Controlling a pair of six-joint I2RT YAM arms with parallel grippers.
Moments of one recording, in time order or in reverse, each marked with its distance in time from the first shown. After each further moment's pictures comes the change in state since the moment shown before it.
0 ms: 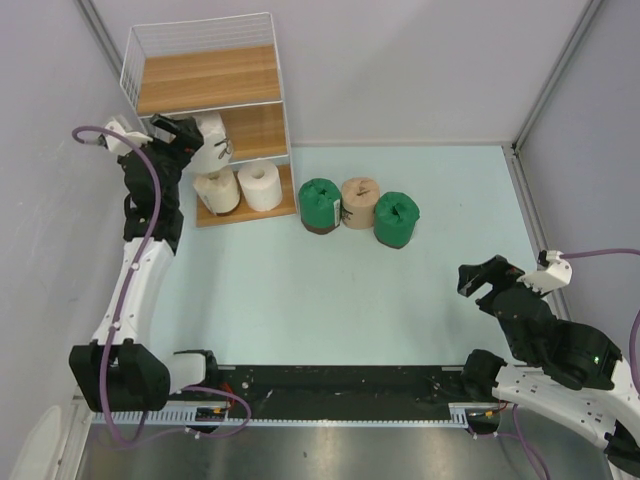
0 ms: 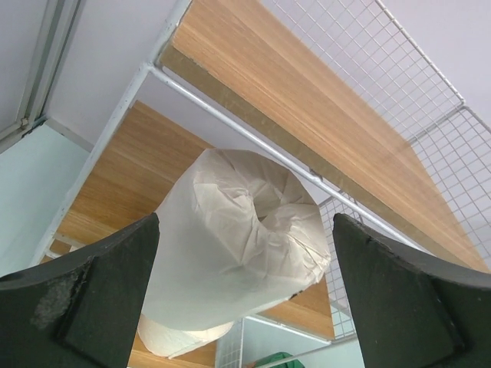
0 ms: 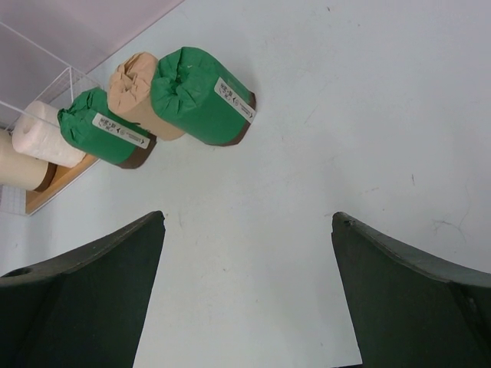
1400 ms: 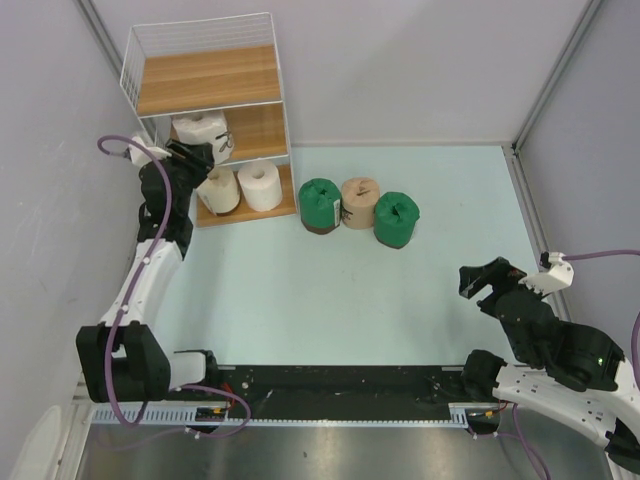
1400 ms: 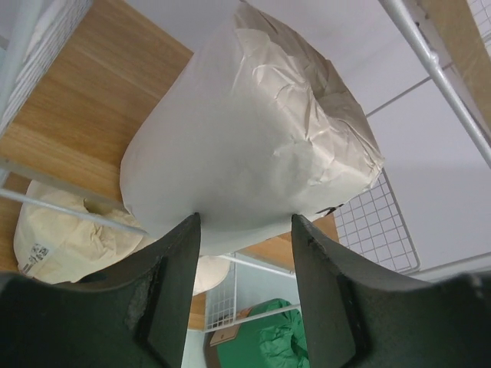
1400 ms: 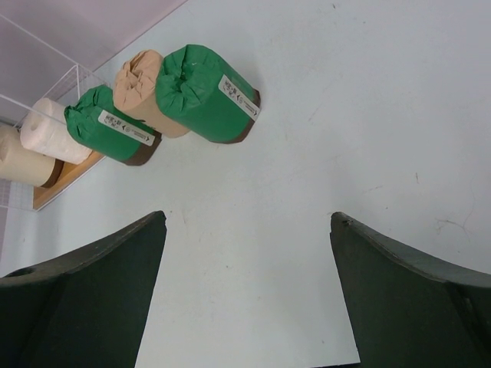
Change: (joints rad) left arm 0.002 0.028 -0.159 0.084 0.152 -0.090; right arm 0.029 -0.018 0.000 -0.016 0.012 0.014
